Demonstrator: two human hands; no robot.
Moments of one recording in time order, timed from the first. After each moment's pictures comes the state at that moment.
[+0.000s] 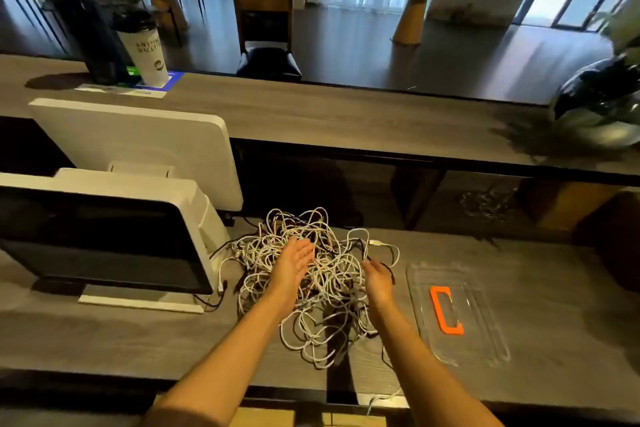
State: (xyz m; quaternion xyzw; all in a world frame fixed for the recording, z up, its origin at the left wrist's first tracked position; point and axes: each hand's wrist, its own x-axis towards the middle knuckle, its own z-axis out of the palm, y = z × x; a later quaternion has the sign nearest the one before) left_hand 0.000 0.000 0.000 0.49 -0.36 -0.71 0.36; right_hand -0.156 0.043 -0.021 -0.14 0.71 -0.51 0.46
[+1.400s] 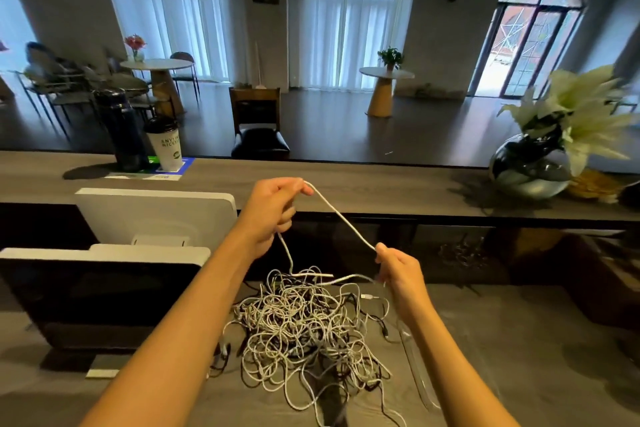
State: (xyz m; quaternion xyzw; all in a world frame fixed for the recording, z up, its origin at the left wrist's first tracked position) left_hand 0.038 -0.027 0.250 0.31 -0.60 -0.59 0.46; right_hand -0.174 0.073 0.145 -0.35 0.62 -0.62 0.33
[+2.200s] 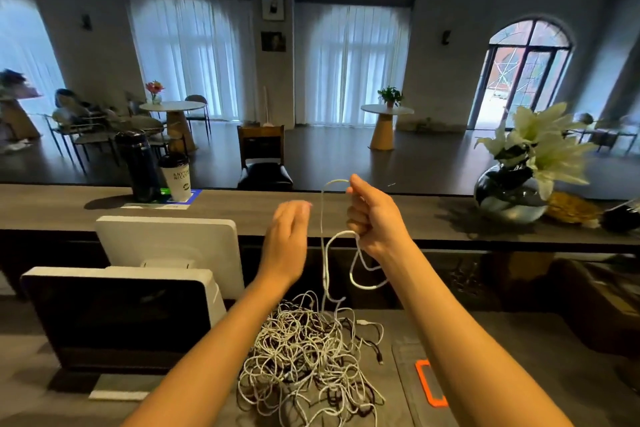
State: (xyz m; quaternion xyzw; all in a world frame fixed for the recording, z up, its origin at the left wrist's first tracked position) left_hand 0.005 0.038 0.254 0.38 -0.71 -0.30 0.51; right_hand -0.147 0.068 0.302 -0.34 0.38 -0.69 0.51
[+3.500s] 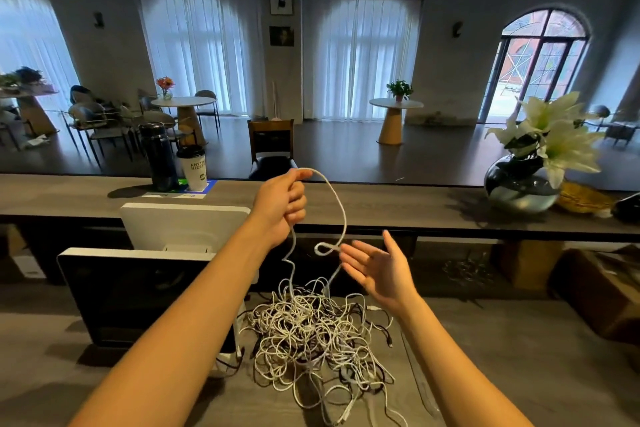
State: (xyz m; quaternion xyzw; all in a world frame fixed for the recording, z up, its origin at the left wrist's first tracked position) left_hand 0.036 0.030 0.302 0.27 -0.45 -0.70 0.49; right_hand -0.149 0.098 0.183 -0.23 0.37 -0.64 0.64
